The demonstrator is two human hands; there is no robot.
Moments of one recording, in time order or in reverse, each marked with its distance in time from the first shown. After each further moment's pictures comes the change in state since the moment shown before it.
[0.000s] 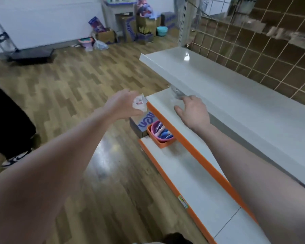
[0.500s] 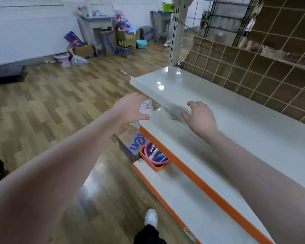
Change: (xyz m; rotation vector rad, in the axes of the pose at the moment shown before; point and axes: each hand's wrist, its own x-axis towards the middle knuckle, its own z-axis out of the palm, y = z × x) left_hand 0.165 -0.033 -0.012 0.032 -0.061 0.210; right_hand 0.132 0.003 0.010 -0.043 0.050 0.163
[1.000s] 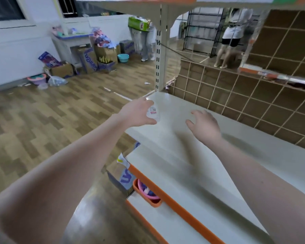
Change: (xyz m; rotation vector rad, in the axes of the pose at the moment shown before) left_hand 0.211 -0.006 -0.011 0.049 -0.029 0.158; right_hand 0.166 0.041 0.003 -0.007 0.017 0.202
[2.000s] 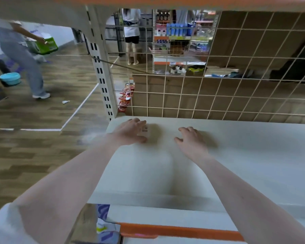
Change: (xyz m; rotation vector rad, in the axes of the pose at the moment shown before) left_hand 0.197 -0.035 0.067 -0.033 -0.275 0.607; right_hand 0.062 -0.015 0.056 -0.003 0.100 0.587
